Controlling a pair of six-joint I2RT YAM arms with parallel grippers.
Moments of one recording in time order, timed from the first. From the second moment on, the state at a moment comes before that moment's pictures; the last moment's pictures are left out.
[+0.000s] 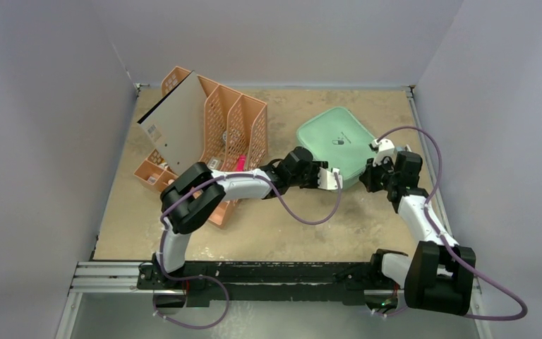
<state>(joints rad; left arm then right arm) -0.95 1.99 1.26 0.21 0.15 0.78 -0.15 1.12 0.54 -0.14 -0.50 -0.22</state>
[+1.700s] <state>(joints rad) -1.00 1.99 1.18 0.38 0.06 0.49 0.10 1.14 0.54 -0.06 -0.49 0.11</state>
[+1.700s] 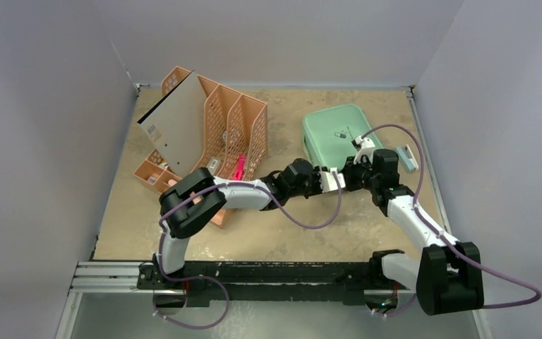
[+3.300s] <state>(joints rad) -1.18 2.01 1.19 0.43 -0.32 0.01 0.06 0.99 0.79 -0.60 -0.18 0.80</state>
